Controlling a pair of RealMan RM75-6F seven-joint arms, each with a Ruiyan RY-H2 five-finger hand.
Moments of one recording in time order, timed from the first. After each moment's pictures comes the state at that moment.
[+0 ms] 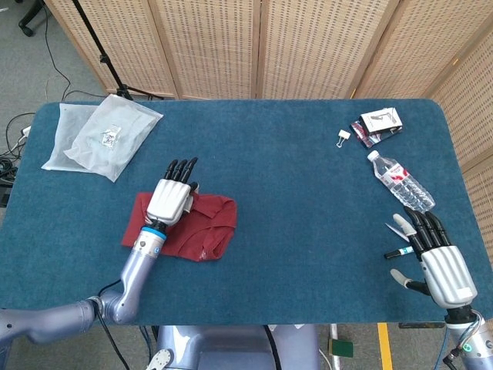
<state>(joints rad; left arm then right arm) -0.77 -1.73 -0.28 -1.36 1.09 1.09 0.54 0.15 -1.08 0.03 -1.64 -1.69 1.55 0.11</state>
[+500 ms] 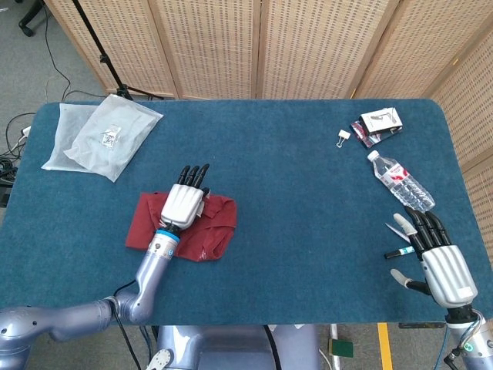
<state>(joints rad) -0.81 -1.83 -0.28 -1.26 1.07 1.08 0.55 0.15 -1.07 0.03 -1.64 -1.69 1.55 0.13</state>
